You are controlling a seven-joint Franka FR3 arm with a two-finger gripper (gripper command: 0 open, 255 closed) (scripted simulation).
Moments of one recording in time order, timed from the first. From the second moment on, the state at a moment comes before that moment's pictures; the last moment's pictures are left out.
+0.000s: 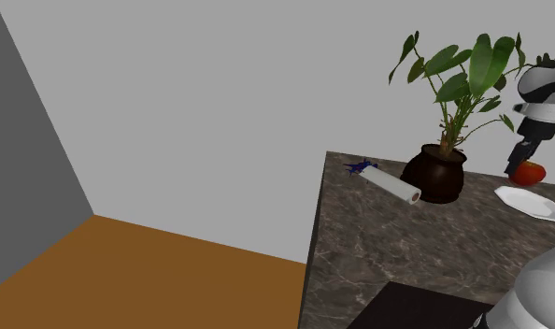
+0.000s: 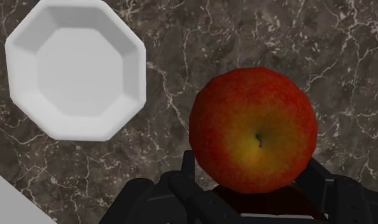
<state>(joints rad) -0.29 -0.33 -0.84 -2.19 -0.29 1.89 -0.88</state>
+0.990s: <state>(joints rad) -0.27 -0.22 -0.93 -2.31 -0.25 2.11 -0.94</state>
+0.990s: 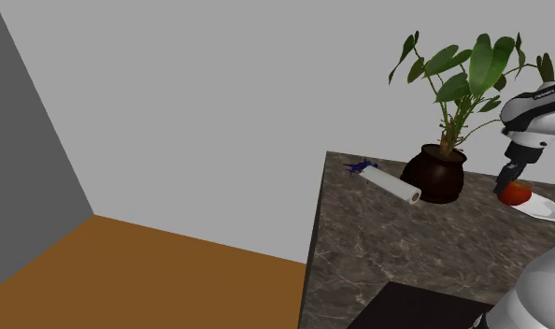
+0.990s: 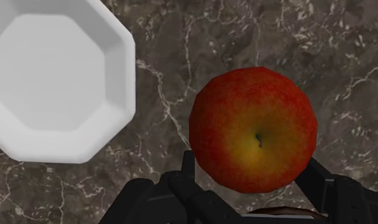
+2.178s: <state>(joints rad) -0.23 -0.10 -0.99 -2.38 -0.15 2.27 -1.01</state>
